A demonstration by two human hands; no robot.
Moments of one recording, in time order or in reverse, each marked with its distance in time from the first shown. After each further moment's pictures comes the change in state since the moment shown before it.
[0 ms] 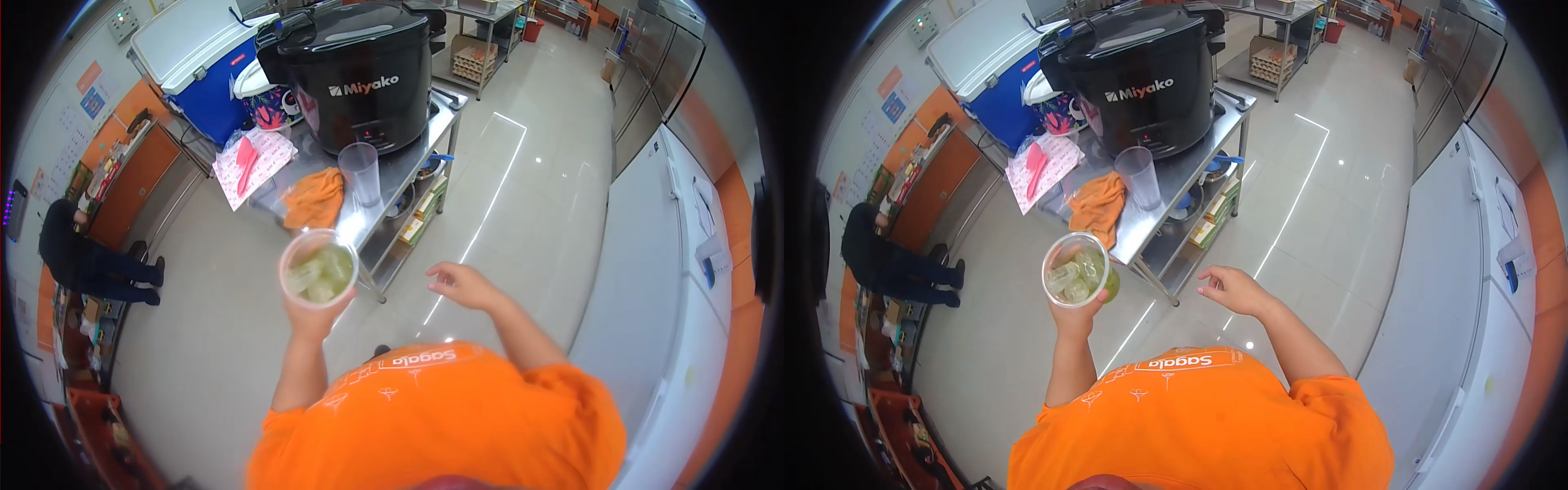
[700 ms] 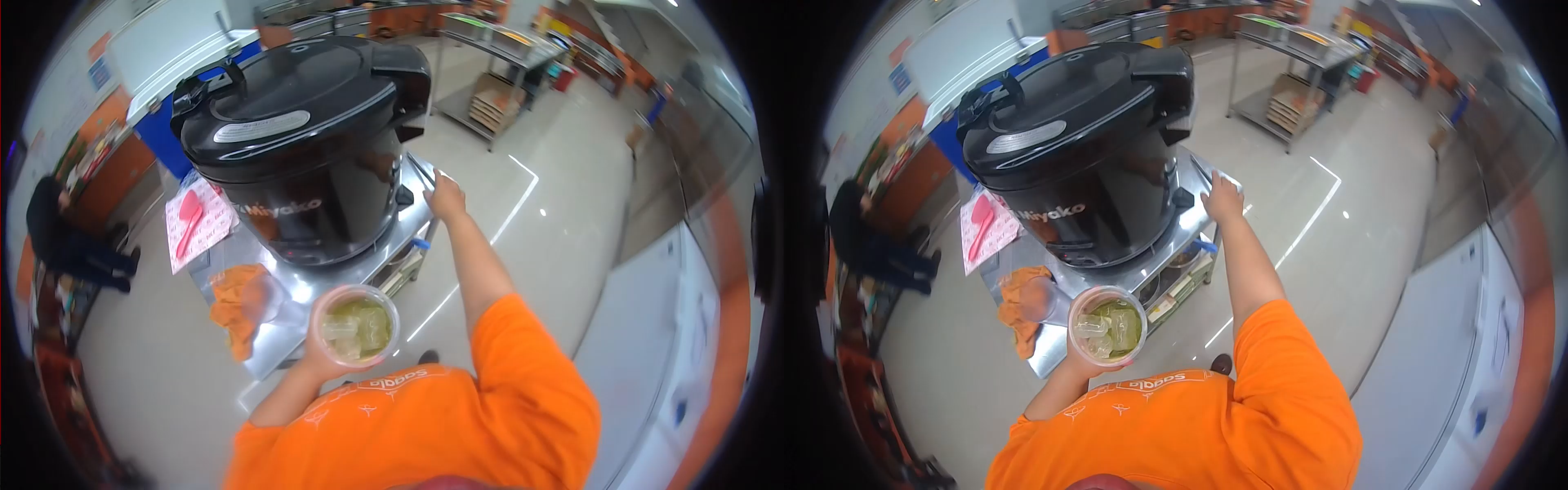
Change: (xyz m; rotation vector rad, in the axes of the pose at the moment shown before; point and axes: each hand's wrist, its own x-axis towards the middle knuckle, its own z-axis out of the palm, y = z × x) left_hand 0.173 -0.112 0.234 0.040 -0.294 0.100; right_hand 0.420 0.160 -0.297 -0.659 0.602 -0.021
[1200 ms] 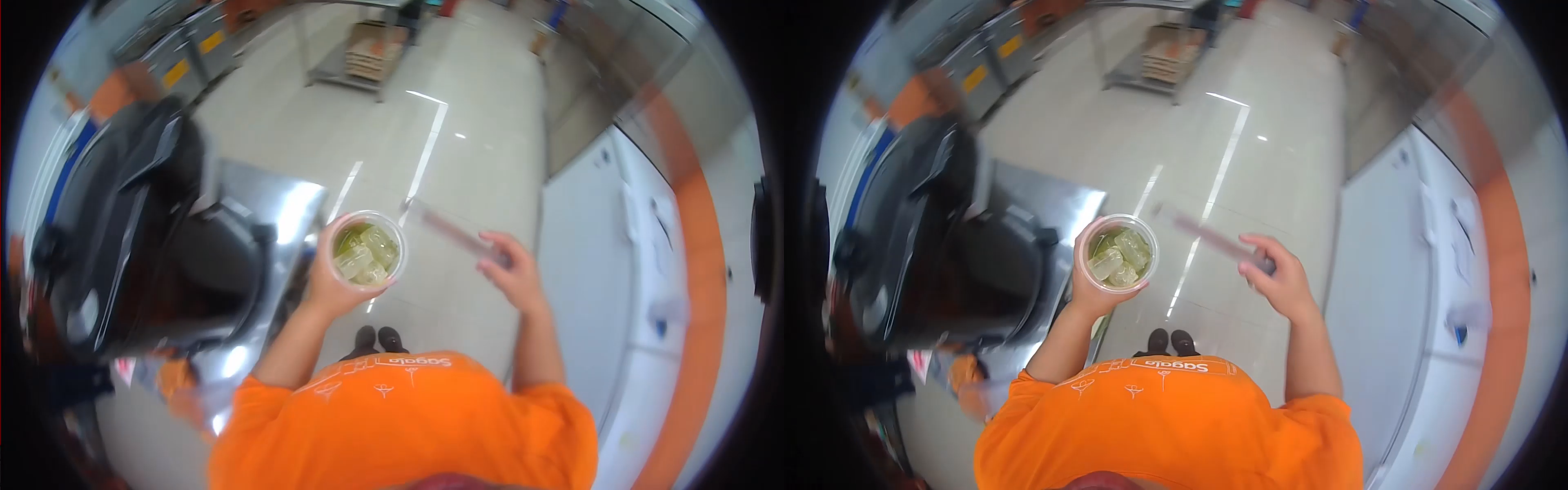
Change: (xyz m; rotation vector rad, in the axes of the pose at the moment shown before) left_hand 0.194 -0.068 0.211 -0.030 -0.229 0.050; right_hand -0.157 0.154 -0.272 0.854 -0.024 0.470
